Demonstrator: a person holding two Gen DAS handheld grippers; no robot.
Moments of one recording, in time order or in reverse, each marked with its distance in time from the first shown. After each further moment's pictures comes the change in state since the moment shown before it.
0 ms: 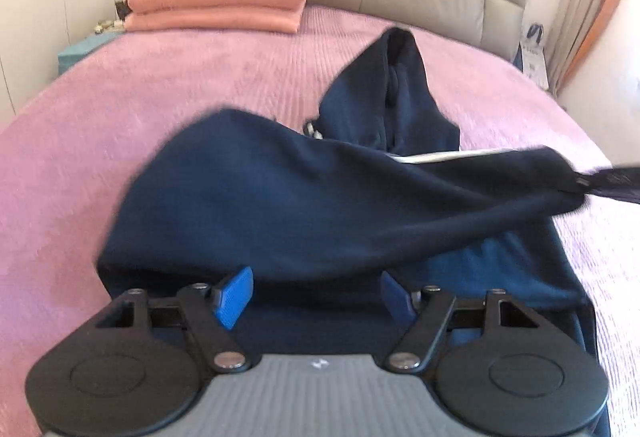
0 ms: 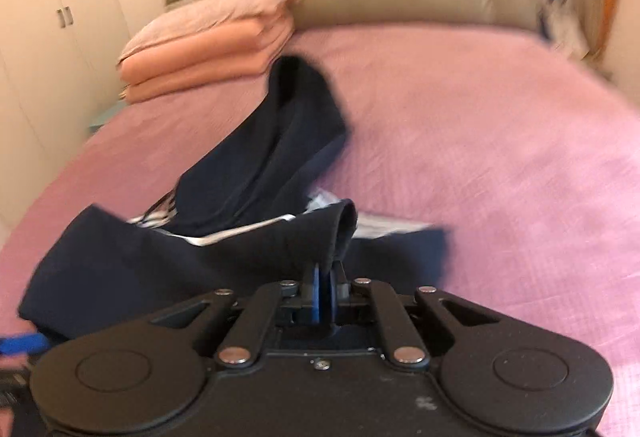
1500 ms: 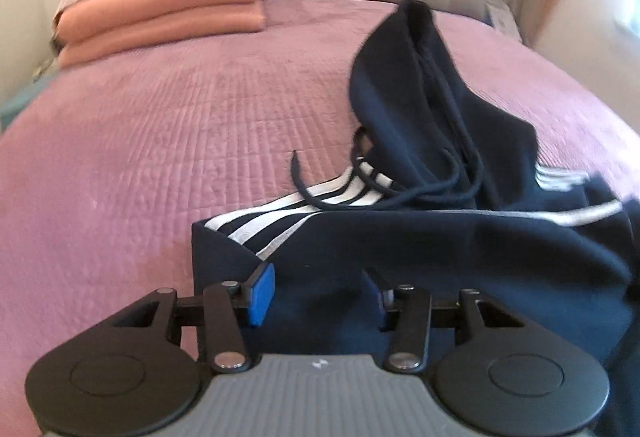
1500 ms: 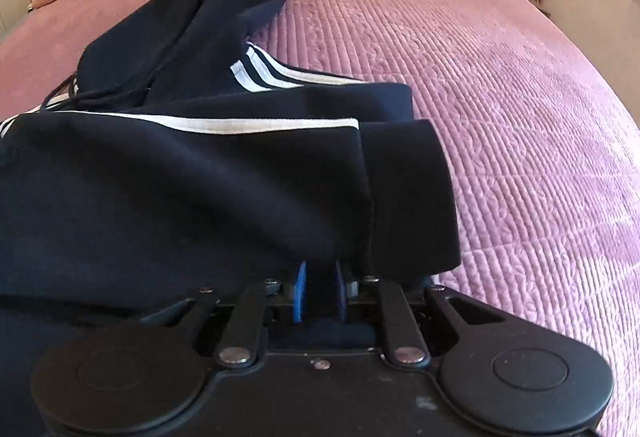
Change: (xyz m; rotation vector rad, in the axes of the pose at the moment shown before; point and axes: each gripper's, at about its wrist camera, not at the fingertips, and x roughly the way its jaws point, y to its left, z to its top) left arm 0.135 0.066 0.080 0.248 0.039 -0.073; right arm 0.061 0.042 -0.051 -0.007 0.338 -0.272
